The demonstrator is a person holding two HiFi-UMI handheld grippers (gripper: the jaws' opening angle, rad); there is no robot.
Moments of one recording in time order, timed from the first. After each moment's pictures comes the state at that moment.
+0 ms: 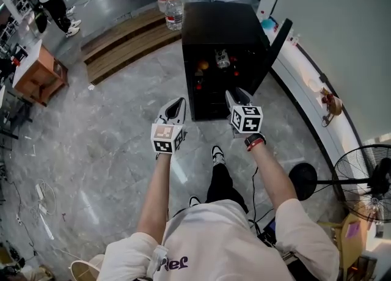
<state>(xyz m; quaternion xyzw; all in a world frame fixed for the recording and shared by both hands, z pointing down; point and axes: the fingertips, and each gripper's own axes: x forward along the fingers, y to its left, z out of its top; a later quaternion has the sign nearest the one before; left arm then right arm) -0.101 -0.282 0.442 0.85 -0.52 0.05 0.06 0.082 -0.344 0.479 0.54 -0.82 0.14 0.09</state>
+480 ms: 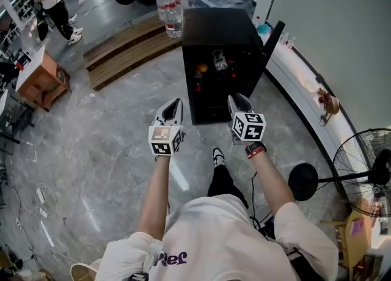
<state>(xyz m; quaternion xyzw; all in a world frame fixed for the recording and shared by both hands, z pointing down) -0.111 -0.226 0.401 0.84 -0.54 0.04 0.05 0.088 -0.266 0.437 0.56 -0.82 0.14 0.06</state>
